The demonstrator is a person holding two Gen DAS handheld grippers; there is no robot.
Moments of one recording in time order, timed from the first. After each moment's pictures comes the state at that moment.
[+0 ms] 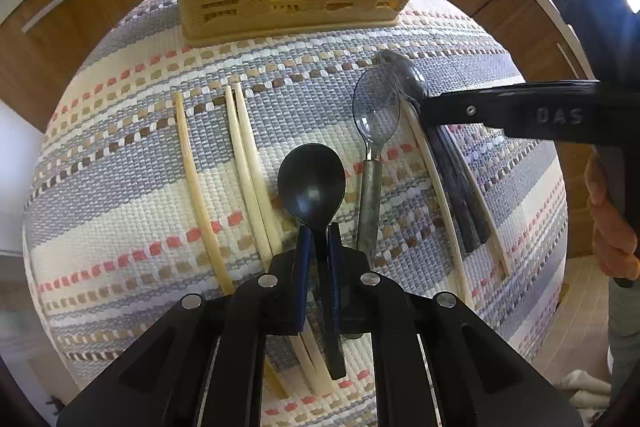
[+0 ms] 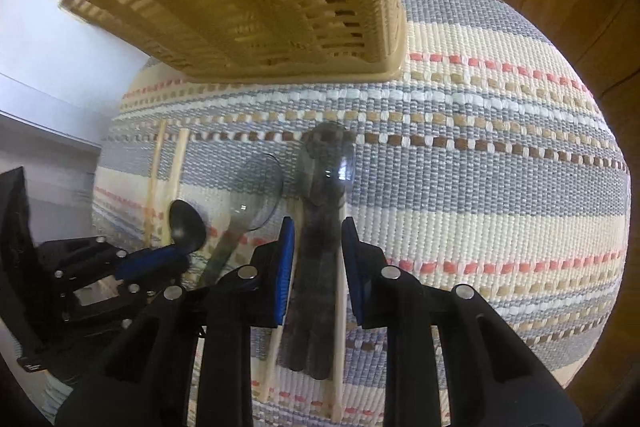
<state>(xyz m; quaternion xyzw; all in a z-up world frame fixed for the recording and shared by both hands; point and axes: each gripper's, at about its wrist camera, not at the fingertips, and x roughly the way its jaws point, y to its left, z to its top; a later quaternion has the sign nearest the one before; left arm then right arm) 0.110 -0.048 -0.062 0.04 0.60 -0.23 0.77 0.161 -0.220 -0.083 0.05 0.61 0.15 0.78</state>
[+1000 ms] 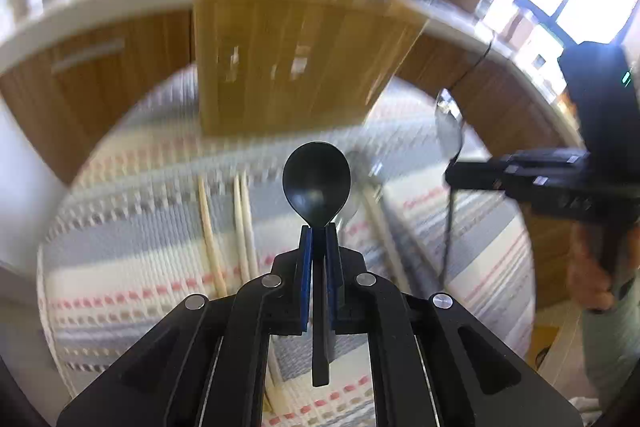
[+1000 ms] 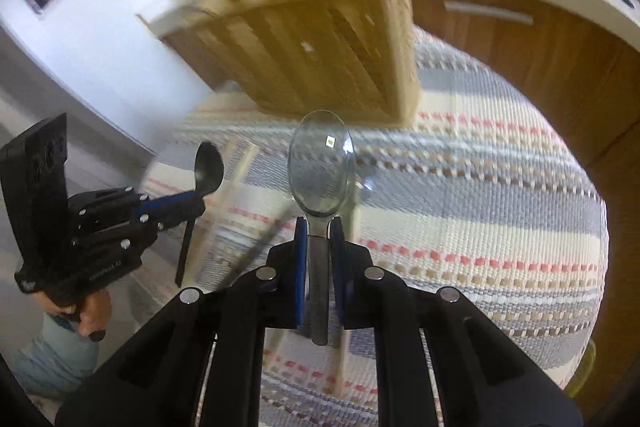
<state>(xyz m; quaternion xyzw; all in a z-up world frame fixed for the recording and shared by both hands) 0.083 -0.002 0.009 -0.03 0.45 -0.26 0.85 0.090 -0.241 -0.019 0.05 0.48 0.24 0.84</state>
